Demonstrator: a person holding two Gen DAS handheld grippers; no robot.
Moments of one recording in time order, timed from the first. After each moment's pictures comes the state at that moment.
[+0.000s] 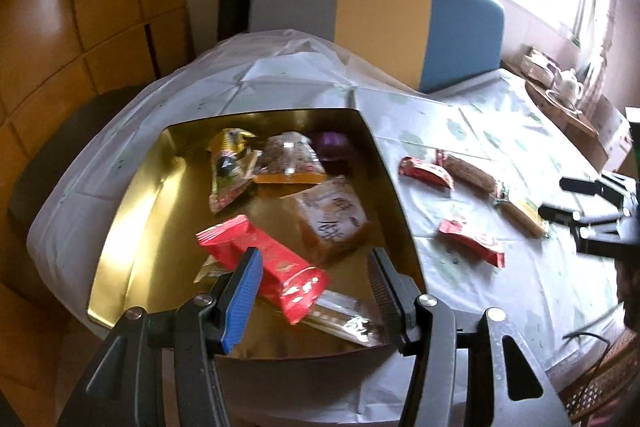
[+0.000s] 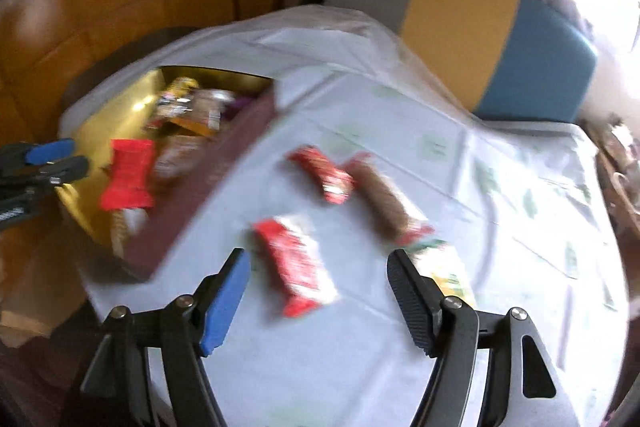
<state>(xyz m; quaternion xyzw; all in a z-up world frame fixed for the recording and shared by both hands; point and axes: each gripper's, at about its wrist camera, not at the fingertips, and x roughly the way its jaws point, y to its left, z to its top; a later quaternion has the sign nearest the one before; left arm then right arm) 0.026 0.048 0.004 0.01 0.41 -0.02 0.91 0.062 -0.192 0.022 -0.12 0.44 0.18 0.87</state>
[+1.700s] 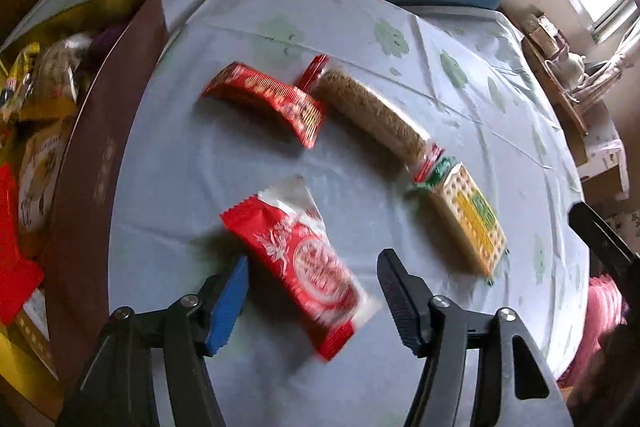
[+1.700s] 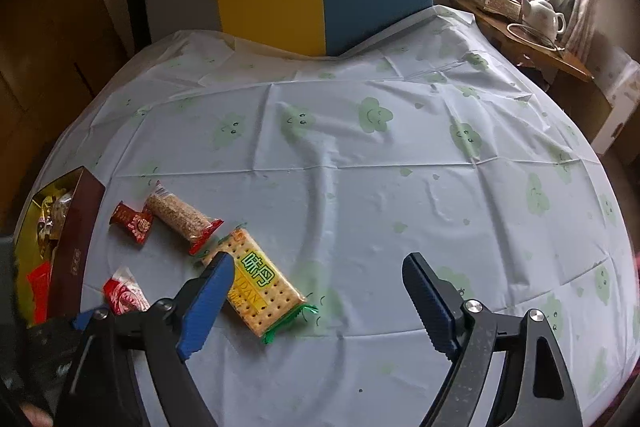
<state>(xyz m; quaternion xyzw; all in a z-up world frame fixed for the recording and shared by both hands) 0.137 -0.107 -0.077 -0.09 0.58 -0.05 0.80 0.106 -0.344 0.004 0.08 0.48 -0.01 0.87</state>
